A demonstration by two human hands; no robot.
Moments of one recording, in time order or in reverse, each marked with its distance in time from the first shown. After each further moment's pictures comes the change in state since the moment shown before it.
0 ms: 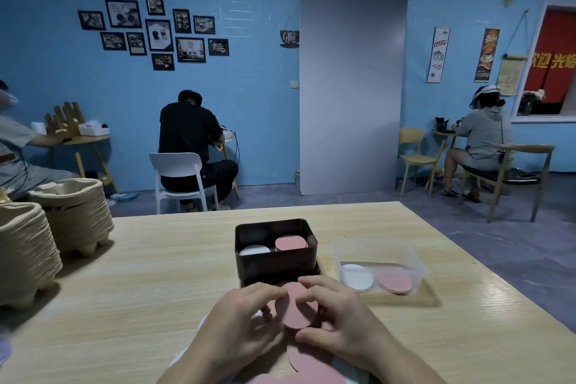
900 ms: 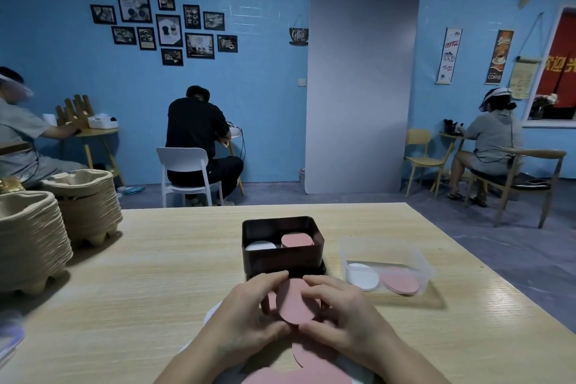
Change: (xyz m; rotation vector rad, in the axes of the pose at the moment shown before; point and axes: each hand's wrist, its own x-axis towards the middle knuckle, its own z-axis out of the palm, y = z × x) left_hand 0.002 -0.013 0.007 -0.097 -0.017 -0.151; right_hand 0.000 0.002 0.003 -0.008 -0.001 -0.040
